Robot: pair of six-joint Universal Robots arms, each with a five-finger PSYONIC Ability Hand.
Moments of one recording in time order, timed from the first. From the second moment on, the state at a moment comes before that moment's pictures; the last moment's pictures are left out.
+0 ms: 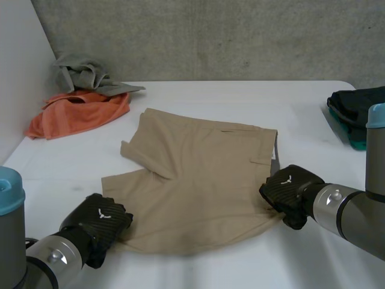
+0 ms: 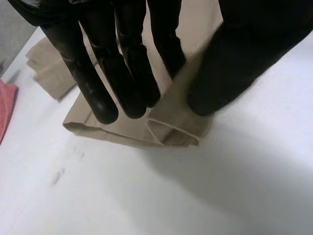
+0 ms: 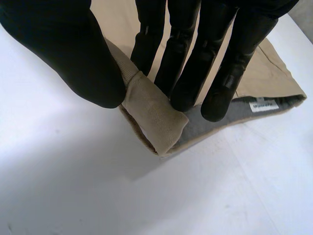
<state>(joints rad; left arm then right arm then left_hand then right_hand) 4.20 -1.59 -1.95 2.92 -1.61 3.76 1.93 -1.30 1.64 0.38 1.36 2.40 1.06 1.09 1.09 1.11 0.92 0.98 1.18 1.20 1.19 0.99</state>
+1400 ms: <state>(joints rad) 4.37 -2.28 -1.39 3.47 -1.64 3.90 1.93 -1.26 1.78 0.11 1.36 2.42 1.13 1.19 1.19 1.20 0.98 0.98 1.18 1.20 1.19 0.99</state>
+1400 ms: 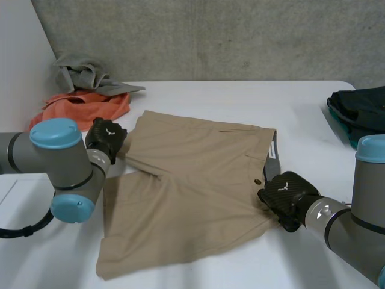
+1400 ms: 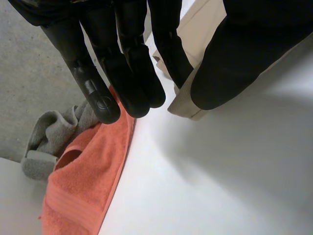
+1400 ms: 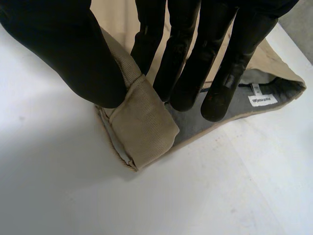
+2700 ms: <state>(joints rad) 4.14 -1.70 -2.12 3.26 -1.65 3.57 1.92 -1.24 1.78 0.08 1.37 2.55 1.12 1.19 1.18 1.19 1.00 0.99 1.18 1.20 1.19 0.99</state>
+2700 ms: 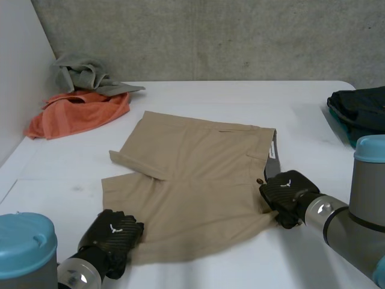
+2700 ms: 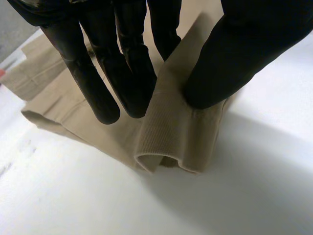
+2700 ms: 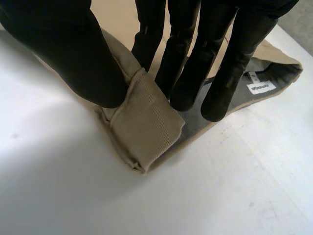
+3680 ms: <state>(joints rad) 4.17 -2.57 -0.97 3.72 -1.65 4.09 1.96 -0.68 1.12 -0.42 1.53 2.27 0.20 0.22 0.22 0.21 0.05 0.20 0.22 0.22 0.23 0.07</state>
